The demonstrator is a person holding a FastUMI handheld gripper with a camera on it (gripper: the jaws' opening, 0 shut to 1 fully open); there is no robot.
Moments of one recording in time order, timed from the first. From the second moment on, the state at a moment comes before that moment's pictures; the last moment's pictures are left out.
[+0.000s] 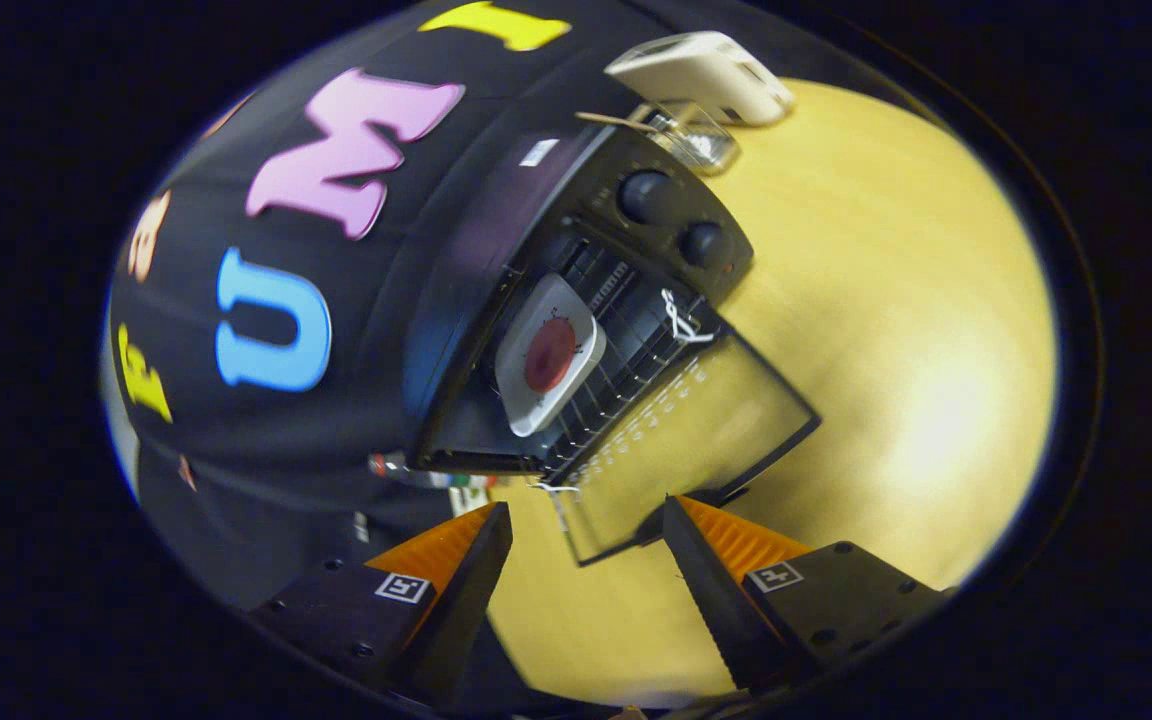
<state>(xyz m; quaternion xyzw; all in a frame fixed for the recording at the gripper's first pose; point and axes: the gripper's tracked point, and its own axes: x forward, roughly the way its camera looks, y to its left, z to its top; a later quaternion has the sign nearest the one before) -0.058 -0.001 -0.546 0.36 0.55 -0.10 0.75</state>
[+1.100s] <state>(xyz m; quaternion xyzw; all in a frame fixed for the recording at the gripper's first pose) -0.118 0.015 -0.655 -0.09 0.59 -0.02 0.80</state>
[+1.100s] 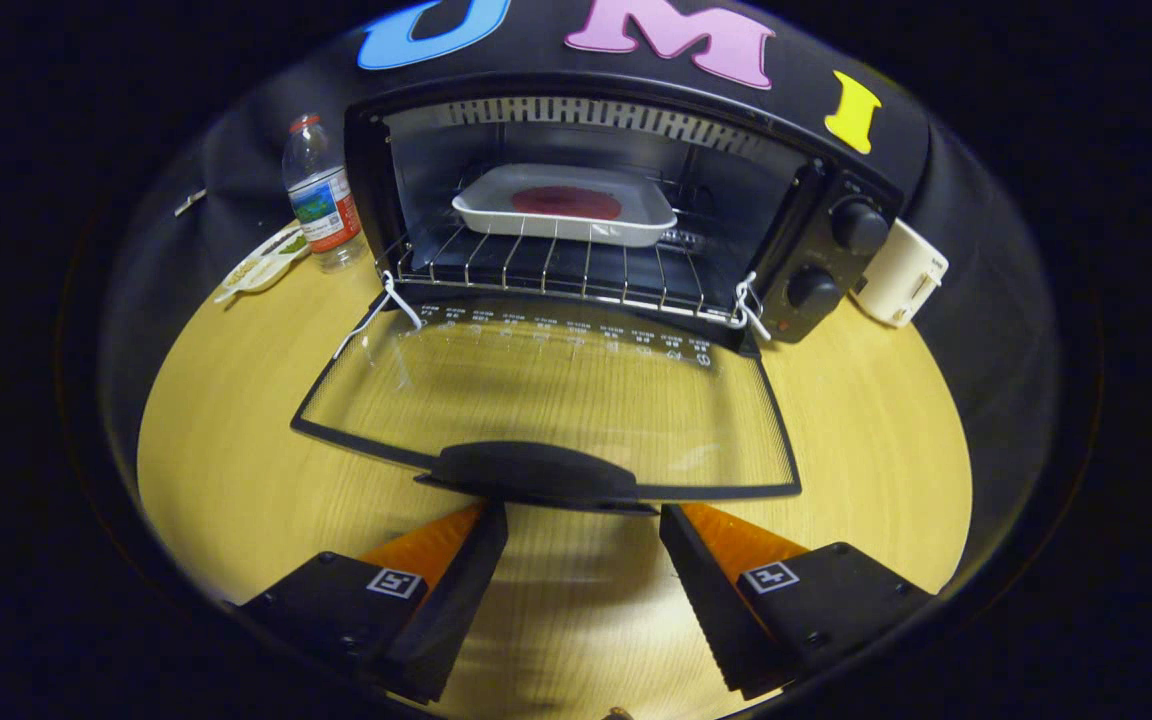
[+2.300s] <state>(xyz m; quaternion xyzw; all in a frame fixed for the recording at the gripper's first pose) -0.078 0.035 -0.555 -0.04 0.48 -0.02 0.88</state>
